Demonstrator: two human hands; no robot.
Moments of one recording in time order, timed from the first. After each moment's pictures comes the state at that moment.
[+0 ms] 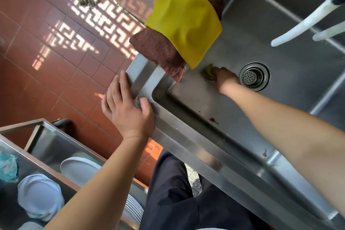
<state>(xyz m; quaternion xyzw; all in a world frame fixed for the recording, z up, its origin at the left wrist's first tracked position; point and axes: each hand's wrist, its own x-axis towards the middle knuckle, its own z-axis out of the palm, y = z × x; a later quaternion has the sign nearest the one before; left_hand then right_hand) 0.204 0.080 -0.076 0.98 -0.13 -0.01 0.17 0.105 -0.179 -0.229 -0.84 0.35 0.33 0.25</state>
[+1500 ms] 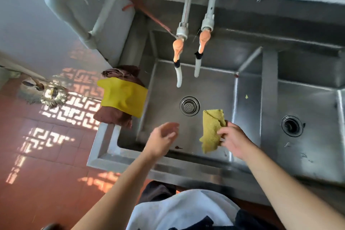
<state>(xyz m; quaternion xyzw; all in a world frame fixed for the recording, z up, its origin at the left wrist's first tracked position) 0.109 -0.031 0.014 0.71 -0.32 -0.54 0.32 -0.118 -0.139 -0.001 -0.23 0.60 -0.16 0.75</state>
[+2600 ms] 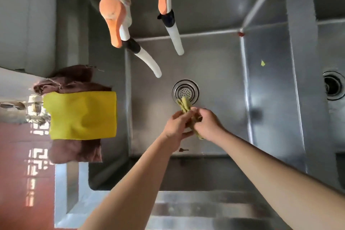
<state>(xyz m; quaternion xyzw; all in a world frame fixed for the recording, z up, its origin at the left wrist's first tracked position) 0.068 -0.139 -0.155 0.65 -0.04 -0.71 0.29 -0.053 -0.168 -0.154 -0.49 0.64 0.00 0.59</state>
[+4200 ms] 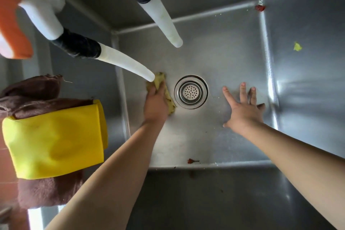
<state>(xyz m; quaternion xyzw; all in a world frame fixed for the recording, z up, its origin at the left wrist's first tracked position) 0.149 -0.208 -0.266 0.81 -0.48 -0.33 0.08 -0.105 -0.219 -0.240 -0.63 0.64 0.31 0.32</state>
